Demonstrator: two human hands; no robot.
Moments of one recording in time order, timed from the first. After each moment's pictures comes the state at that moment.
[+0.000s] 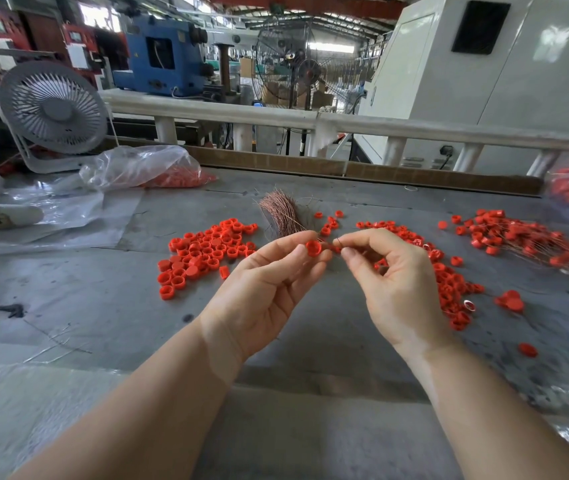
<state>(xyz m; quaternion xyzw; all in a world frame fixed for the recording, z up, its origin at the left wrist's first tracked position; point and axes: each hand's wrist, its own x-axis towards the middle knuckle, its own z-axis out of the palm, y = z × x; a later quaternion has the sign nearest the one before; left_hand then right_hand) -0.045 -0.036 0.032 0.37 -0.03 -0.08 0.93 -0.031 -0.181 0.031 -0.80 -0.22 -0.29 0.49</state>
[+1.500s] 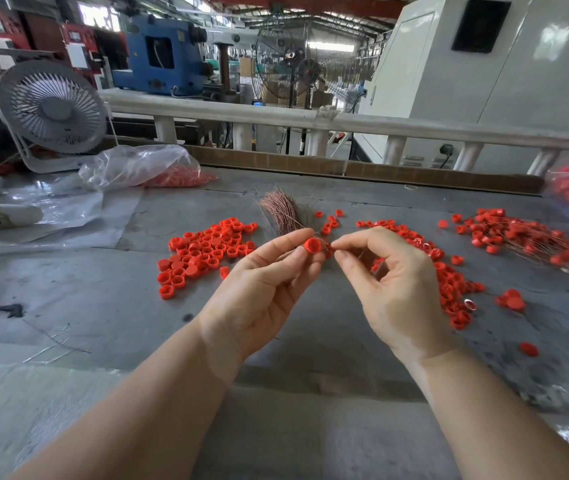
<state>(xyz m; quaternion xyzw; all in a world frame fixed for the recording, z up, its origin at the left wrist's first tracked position) -0.044 -0.035 0.029 0.37 -0.03 -0.07 0.93 -0.032 -0.181 0.029 -0.79 -0.27 -0.36 0.43</state>
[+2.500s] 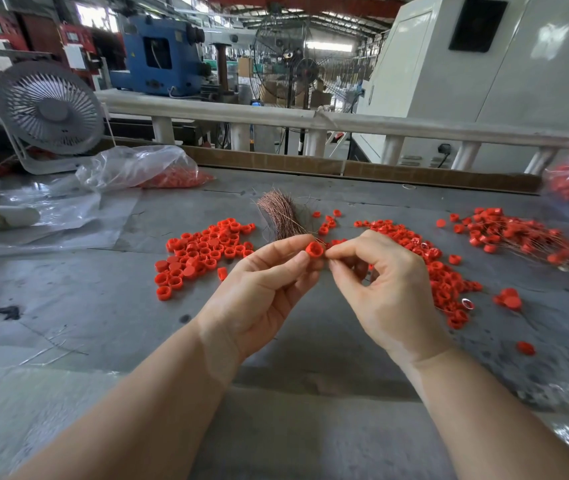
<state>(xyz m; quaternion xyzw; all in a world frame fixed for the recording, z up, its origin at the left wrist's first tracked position) -0.045 -0.036 0.030 0.41 -0.04 -0.07 0.91 -0.032 -0.180 0.028 -0.80 -0.28 -0.37 0.39</state>
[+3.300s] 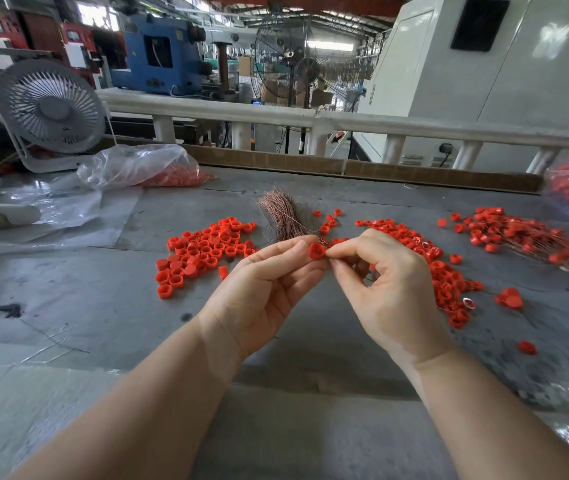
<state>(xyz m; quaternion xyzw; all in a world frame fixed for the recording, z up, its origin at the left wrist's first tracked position) -0.046 -0.036 0.034 0.41 -0.02 -0.08 0.91 -0.032 -0.180 0.028 -0.80 -0.29 -0.38 0.37</state>
